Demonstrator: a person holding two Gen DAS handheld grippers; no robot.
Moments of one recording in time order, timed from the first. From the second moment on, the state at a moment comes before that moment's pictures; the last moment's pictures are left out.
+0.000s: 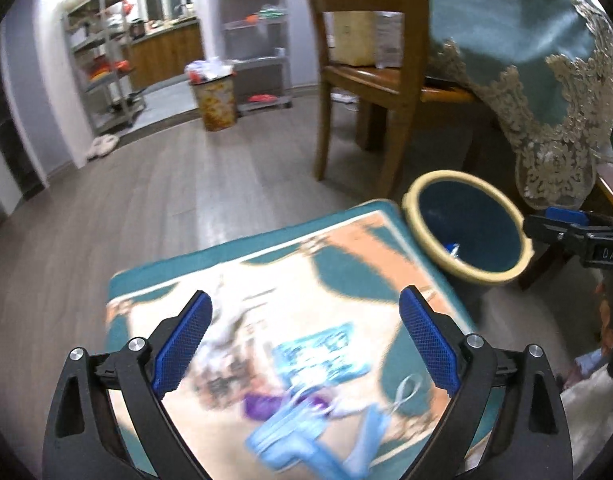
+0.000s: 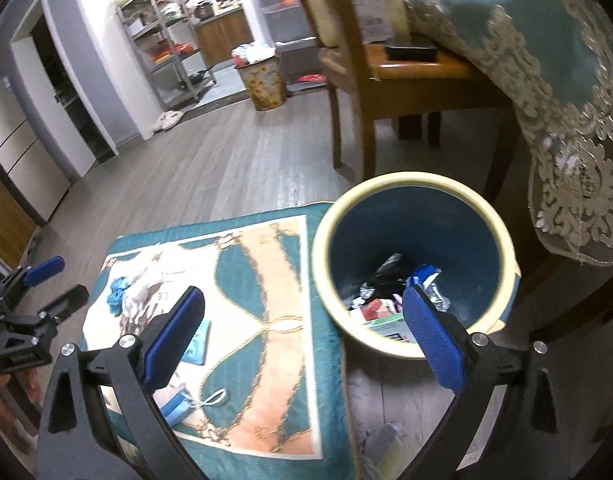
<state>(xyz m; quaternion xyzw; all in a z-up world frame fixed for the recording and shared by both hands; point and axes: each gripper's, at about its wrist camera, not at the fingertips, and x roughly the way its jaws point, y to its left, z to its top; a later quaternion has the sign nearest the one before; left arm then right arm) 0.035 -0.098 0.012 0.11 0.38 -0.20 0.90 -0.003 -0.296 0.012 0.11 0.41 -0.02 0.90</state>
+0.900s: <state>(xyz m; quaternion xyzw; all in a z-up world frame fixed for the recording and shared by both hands) -0.005 0.093 -0.098 0.12 0.51 -0.13 0.84 -0.002 -0.114 -0.066 0.03 0.51 0.10 0.85</state>
